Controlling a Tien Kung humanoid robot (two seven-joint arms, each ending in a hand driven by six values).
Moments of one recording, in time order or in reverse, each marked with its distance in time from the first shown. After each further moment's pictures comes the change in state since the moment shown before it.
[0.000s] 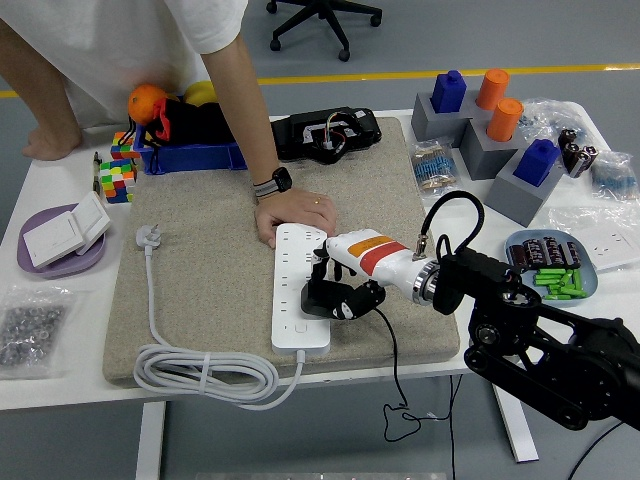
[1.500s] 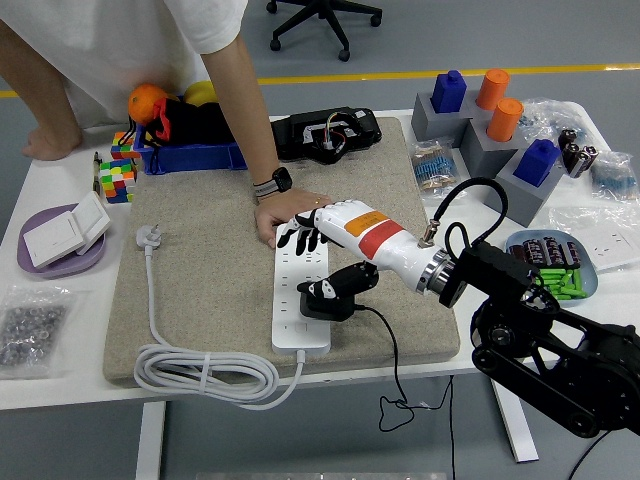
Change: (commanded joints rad) left arm 0.010 0.001 -0.004 0.000 0.007 0.000 0.002; right arm -0.078 -0.021 0.114 0.128 -0.011 -0.112 0.153
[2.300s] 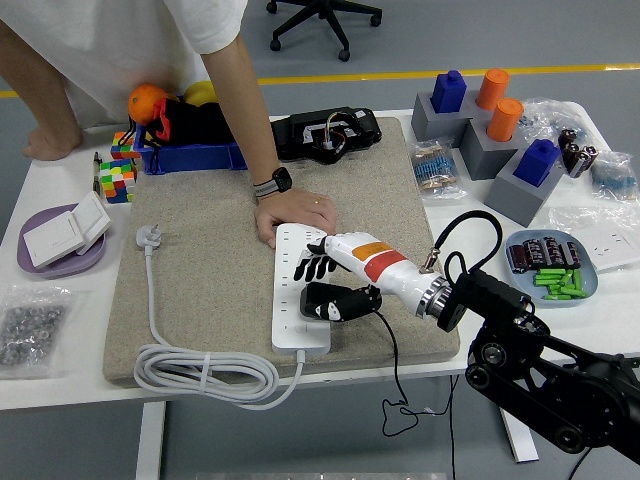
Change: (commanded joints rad) left arm 0.001 -0.002 0.001 0.000 0.001 -0.001 -0.002; right arm -0.060 0.047 -0.013 -0.130 0.038 -0.010 0.017
